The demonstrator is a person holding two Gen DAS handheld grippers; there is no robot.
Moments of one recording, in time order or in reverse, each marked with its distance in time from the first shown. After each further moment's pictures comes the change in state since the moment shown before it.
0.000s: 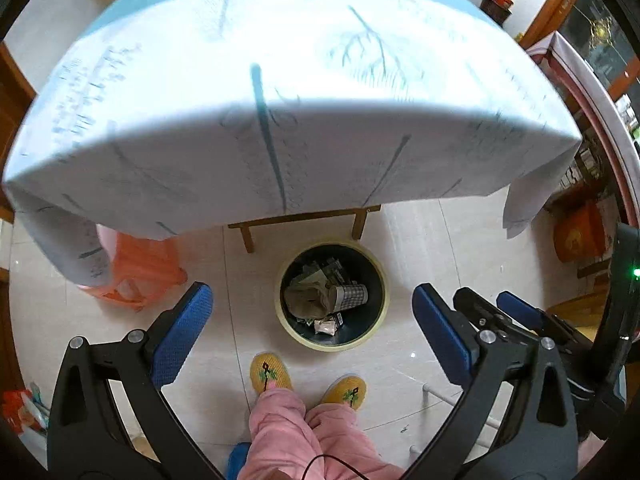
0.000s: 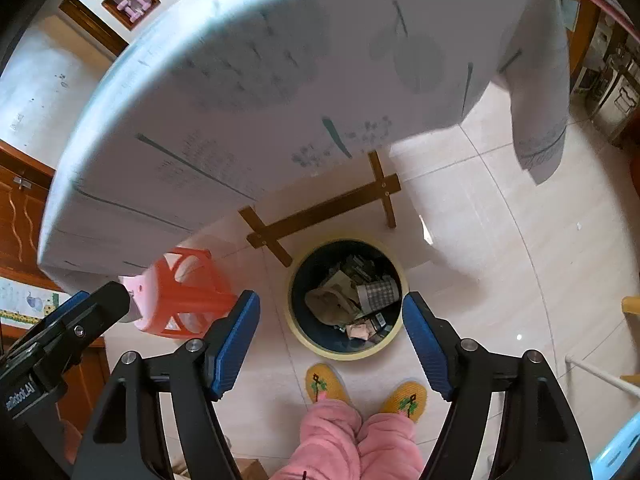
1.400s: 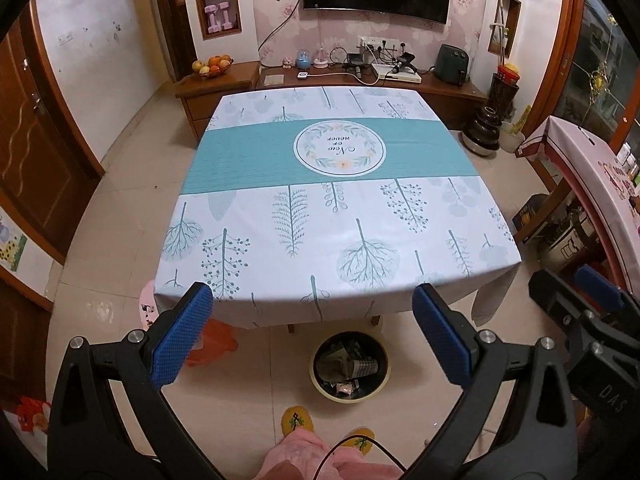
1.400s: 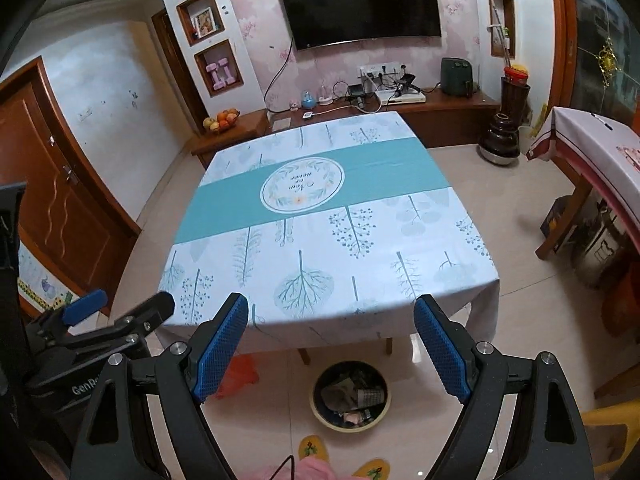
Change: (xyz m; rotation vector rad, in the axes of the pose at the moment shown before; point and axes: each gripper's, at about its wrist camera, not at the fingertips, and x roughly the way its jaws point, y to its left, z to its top) left arm -0.270 -0.022 0.071 -0.015 -0.307 0.137; right arm -0.345 0.124 0.073 -0.233 -0.390 0.005
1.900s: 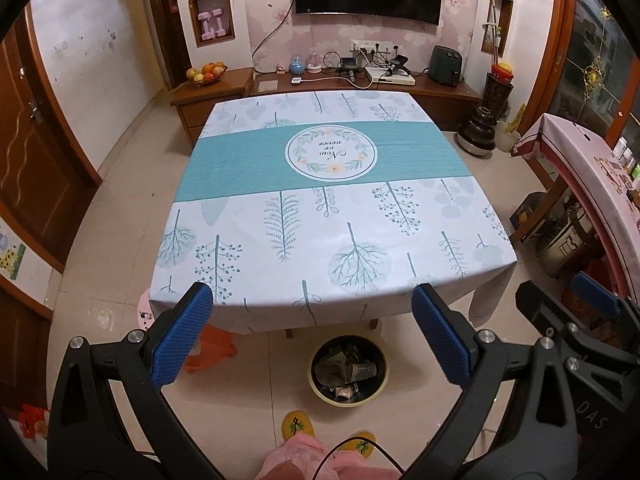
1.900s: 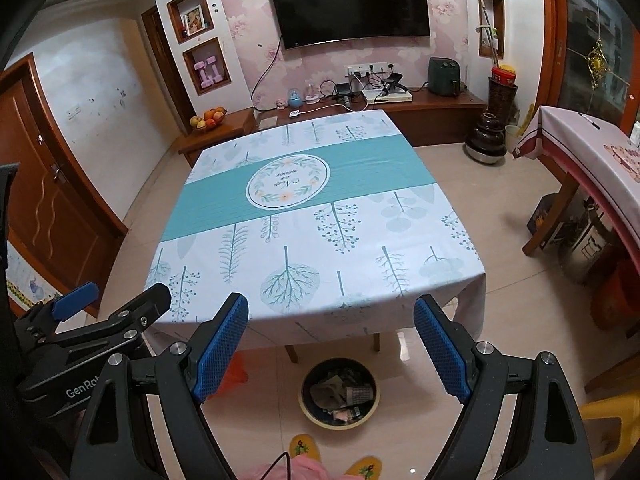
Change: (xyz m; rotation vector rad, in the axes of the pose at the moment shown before) left arm -0.002 -0.010 -0.002 0.017 -0.023 -0.010; right arm 0.005 -0.003 -0.016 0.002 0.006 -0.049
